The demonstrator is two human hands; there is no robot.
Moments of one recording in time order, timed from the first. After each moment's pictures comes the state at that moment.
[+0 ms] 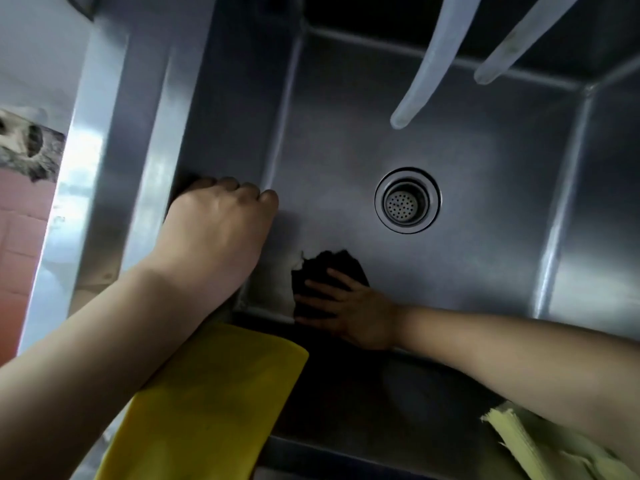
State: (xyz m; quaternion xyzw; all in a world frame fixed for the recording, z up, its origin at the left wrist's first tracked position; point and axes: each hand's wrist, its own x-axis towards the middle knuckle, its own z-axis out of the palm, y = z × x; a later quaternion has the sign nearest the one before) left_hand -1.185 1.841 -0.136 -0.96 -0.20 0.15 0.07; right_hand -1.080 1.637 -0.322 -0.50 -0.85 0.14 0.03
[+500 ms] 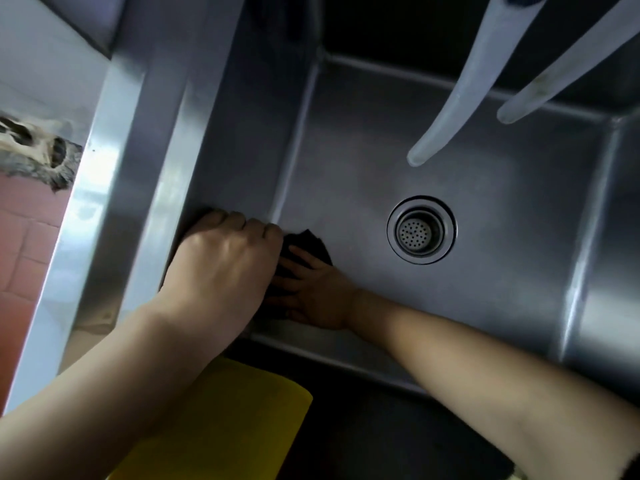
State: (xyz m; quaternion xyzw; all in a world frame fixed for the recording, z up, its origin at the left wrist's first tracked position) left_hand -1.183 1.840 -0.143 -0.97 -0.20 0.14 0.08; right_hand -1.089 1.739 -0.340 -0.50 -0.85 0.08 0.13
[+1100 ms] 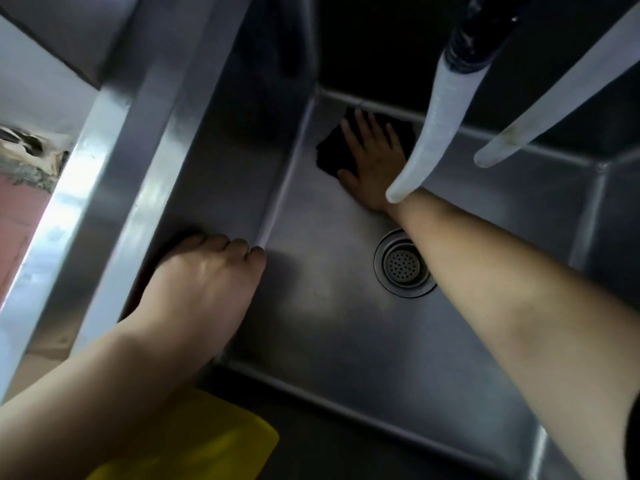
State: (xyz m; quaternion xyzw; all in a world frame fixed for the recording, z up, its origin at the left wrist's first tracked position) left_hand -1.172 1.840 -0.150 -0.96 -0.22 0.15 0.08; right_hand -0.893 1.843 -0.318 -0.79 -0.60 0.09 0.00
